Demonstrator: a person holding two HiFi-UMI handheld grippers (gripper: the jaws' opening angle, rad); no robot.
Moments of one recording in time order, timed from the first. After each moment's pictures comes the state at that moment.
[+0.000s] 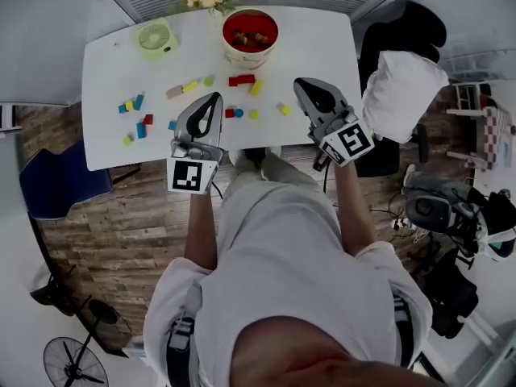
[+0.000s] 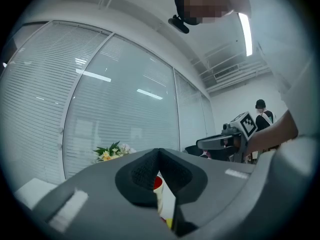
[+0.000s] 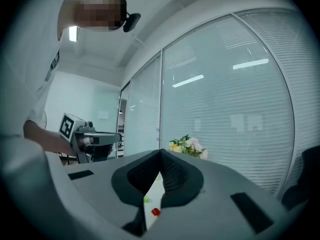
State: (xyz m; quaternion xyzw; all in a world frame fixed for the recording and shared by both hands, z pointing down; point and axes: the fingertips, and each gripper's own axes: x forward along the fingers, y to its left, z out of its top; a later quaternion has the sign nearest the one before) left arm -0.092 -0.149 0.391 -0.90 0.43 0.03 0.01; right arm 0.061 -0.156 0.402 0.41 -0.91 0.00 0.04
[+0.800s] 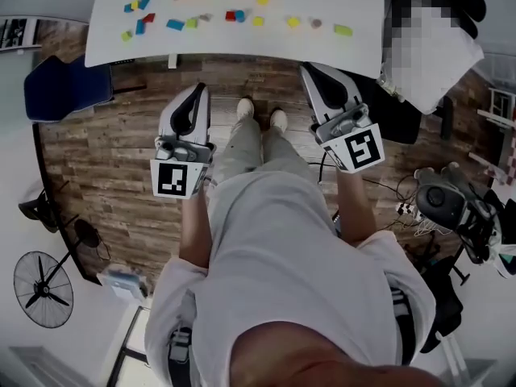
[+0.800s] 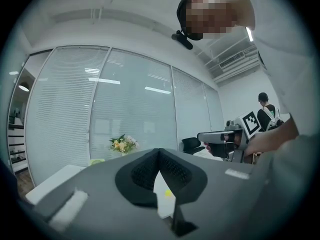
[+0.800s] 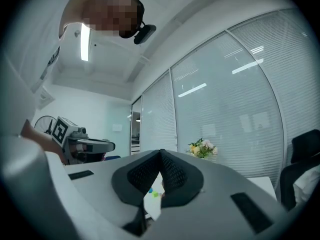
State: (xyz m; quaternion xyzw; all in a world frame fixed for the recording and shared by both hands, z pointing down) left arm -0.065 0.106 0.389 -0.86 0.51 -0.02 0.00; right arm 0.095 0.072 0.389 0.37 -0.93 0.00 -0.02
